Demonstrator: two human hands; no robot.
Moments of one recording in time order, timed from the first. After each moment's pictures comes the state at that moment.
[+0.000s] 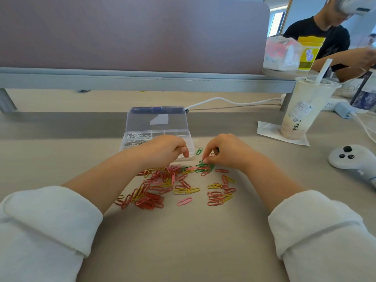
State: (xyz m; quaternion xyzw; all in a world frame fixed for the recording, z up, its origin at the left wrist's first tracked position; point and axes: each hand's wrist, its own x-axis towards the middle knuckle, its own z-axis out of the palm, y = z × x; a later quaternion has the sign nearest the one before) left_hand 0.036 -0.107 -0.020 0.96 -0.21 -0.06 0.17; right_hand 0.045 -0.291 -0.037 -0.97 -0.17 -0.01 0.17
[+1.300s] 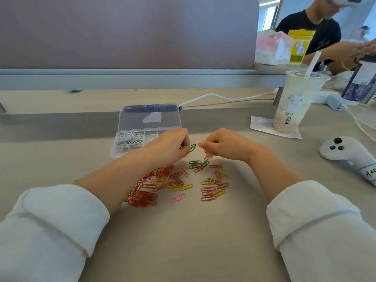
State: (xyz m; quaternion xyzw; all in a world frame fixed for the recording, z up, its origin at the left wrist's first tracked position) left_hand 0.039 -0.130 -0.030 0.95 -0.22 -0.01 0.22; right_hand 0.037 -0.303 -0.027 -0.95 -0.16 0.04 0.27
